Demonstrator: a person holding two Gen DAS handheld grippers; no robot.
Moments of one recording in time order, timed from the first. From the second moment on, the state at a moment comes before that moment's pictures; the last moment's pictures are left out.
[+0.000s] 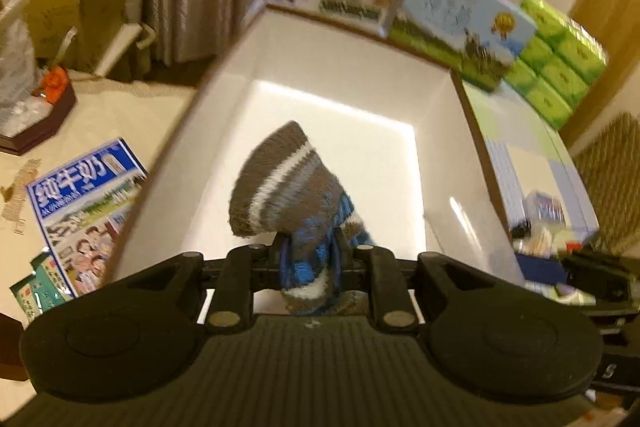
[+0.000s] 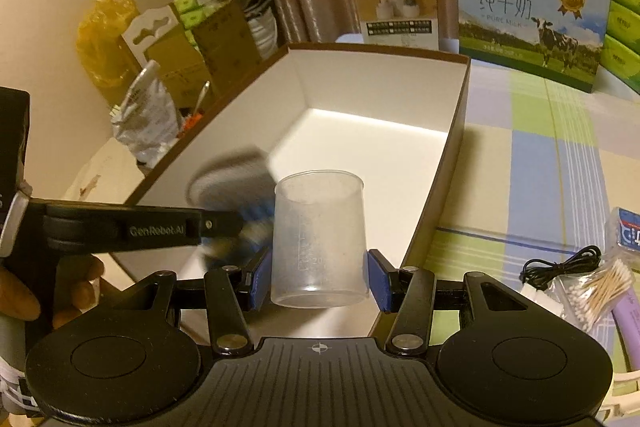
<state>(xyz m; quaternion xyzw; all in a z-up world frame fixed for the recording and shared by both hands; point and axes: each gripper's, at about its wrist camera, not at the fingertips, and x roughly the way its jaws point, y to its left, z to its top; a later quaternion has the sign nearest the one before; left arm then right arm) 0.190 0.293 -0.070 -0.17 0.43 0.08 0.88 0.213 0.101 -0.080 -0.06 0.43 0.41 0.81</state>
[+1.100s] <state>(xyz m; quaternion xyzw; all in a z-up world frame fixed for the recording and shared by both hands) 0.186 0.293 -0.052 -0.09 0.47 0.08 0.88 0.199 0.109 -0.075 -0.10 0.42 0.41 0.80</state>
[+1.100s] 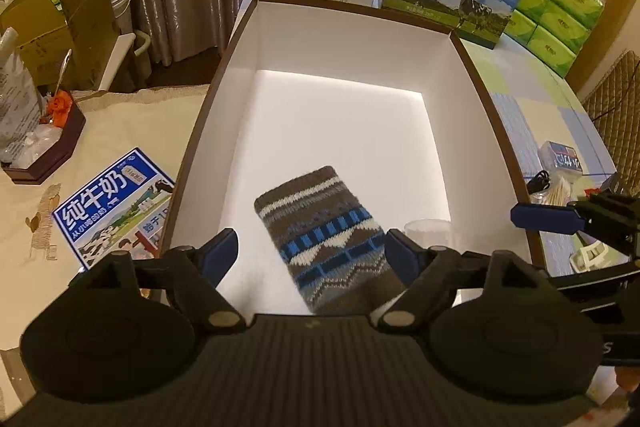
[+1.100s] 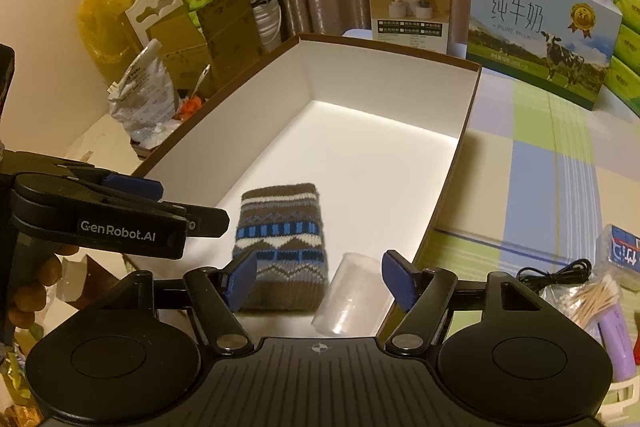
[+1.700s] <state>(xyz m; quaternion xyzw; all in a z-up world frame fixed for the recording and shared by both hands) 0.160 0.273 -0.030 -0.07 0.46 0.06 0.88 0.171 0.079 -0.055 -0.07 0.41 0.40 0.82</state>
